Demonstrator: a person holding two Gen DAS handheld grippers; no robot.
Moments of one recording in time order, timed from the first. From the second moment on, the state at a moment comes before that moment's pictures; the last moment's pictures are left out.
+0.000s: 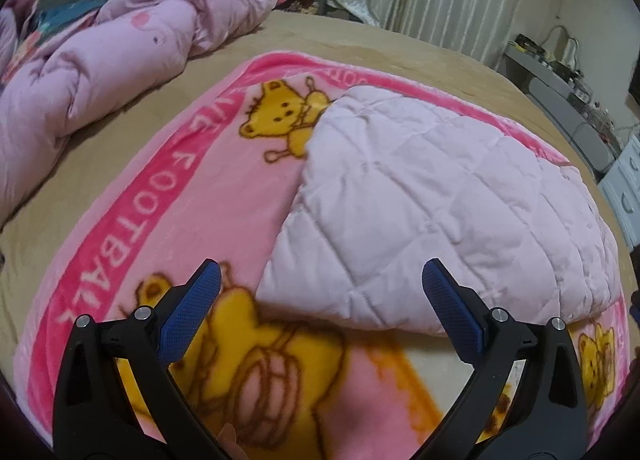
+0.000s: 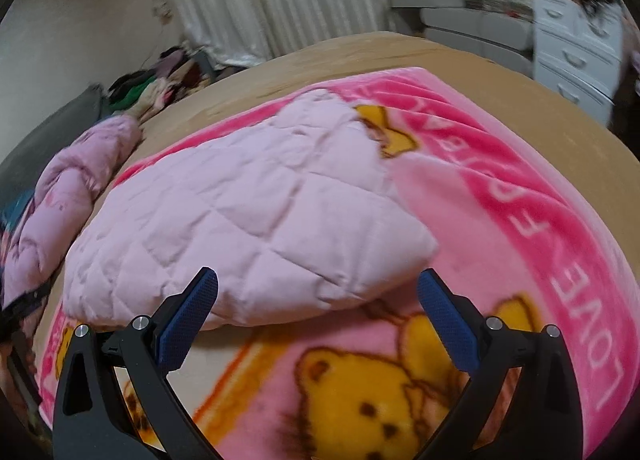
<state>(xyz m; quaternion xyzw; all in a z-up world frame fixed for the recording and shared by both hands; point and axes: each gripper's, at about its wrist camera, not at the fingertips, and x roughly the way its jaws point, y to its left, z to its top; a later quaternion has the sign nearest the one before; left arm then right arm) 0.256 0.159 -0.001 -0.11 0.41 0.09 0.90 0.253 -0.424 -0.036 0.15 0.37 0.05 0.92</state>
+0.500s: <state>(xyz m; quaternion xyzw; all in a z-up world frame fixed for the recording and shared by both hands) 0.258 0.164 -0.048 -0.28 0.44 0.05 0.85 0.261 -0.422 -0.082 0.30 0.38 0.03 0.88</state>
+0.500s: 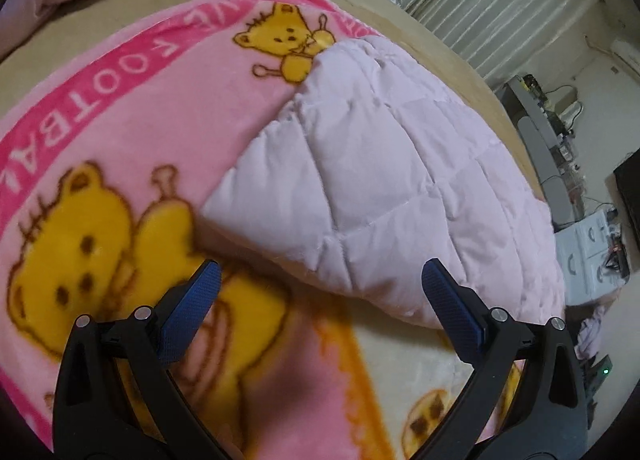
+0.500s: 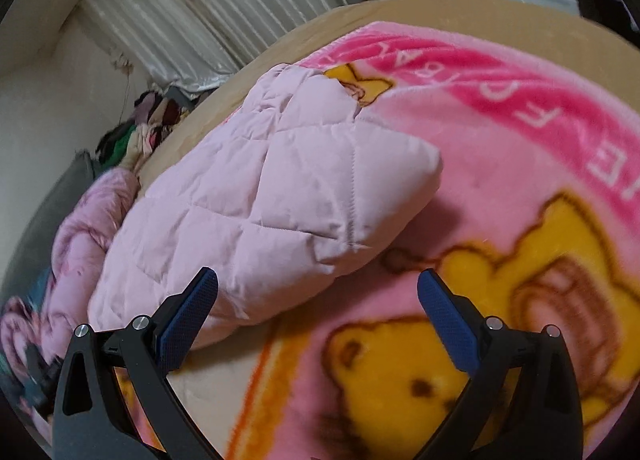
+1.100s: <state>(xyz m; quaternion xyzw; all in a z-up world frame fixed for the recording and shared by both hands) 0.311 0.156 -0.063 -0.29 0.44 0.10 0.85 0.324 -0.433 -0.120 0.46 0.36 0.01 0.81</state>
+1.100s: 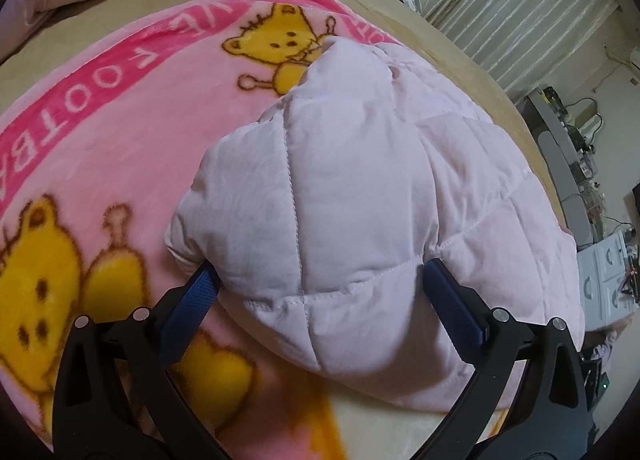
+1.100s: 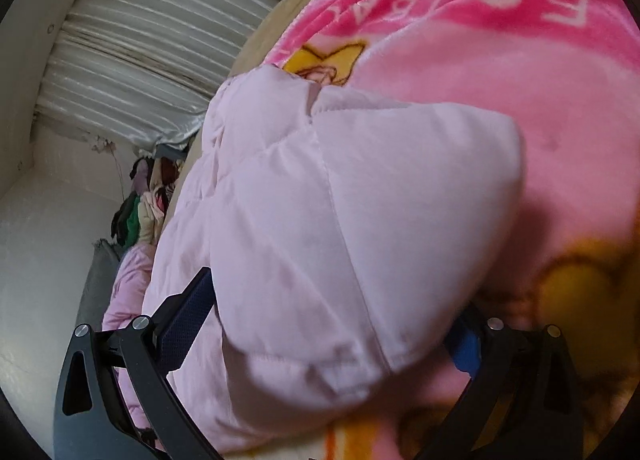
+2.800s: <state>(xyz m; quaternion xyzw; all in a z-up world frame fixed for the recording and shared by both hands) 0.292 0.136 0.014 -0.21 0.35 0.02 0.91 0.286 -0.369 -0.005 0.11 0.29 0.10 0.95</state>
